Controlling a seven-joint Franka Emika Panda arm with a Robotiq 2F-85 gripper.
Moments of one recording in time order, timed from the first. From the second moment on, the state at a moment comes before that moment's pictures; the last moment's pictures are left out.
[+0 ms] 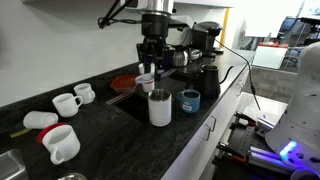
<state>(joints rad) 0.33 -0.18 0.24 -2.20 0.23 2.12 -1.08</state>
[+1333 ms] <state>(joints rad) 0.41 0.22 0.37 -2.18 -0.07 2.33 -0.85</state>
